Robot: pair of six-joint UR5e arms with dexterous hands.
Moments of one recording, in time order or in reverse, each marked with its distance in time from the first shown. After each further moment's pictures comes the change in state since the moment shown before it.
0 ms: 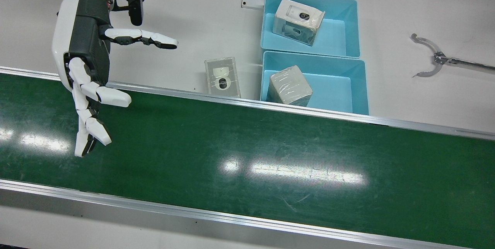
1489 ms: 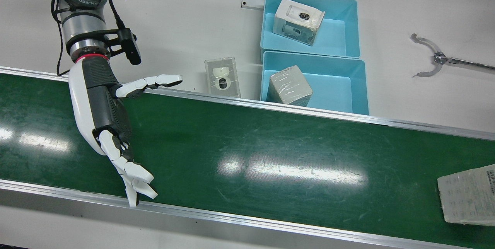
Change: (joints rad) left arm 0.000 0.000 0.000 0.000 0.000 0.000; right arm 0.099 0.059 -0.021 -0.083 -0.258 0.107
